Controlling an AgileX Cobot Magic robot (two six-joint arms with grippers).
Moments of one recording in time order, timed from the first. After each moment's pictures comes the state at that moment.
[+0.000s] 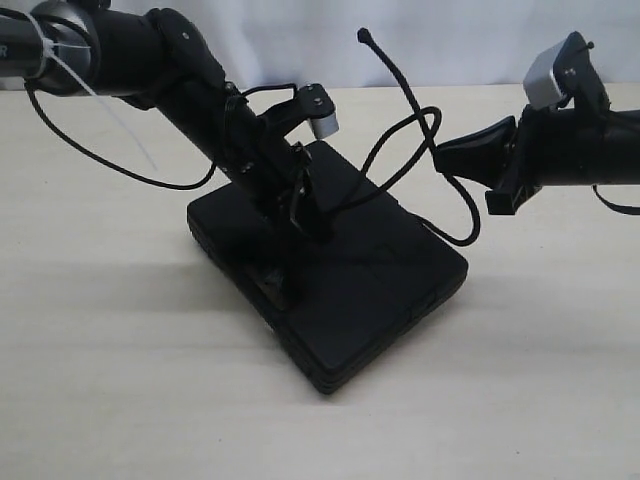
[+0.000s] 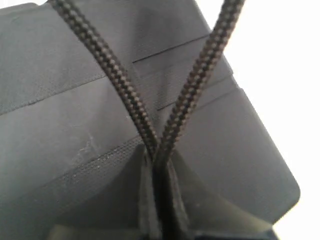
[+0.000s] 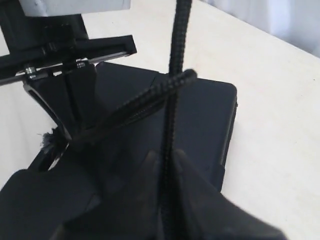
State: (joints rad) left arm -0.47 2.09 -1.49 -0.80 1.01 1.29; right arm 0.05 1.66 -0.87 1.48 0.94 -2.02
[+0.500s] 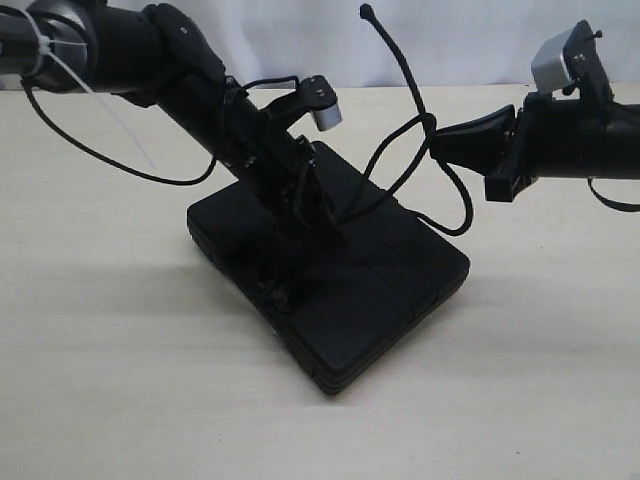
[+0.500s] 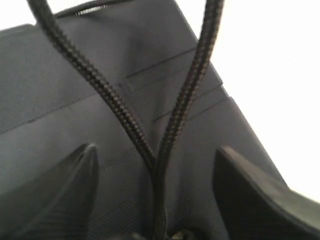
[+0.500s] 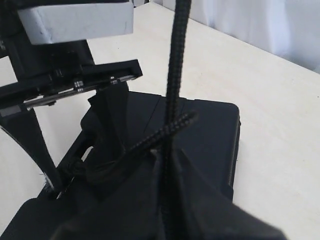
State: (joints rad) left arm -0.46 2.07 -1.49 -0.83 1.01 1.30; right arm 0.05 1.66 -0.87 1.55 0.98 -2.02
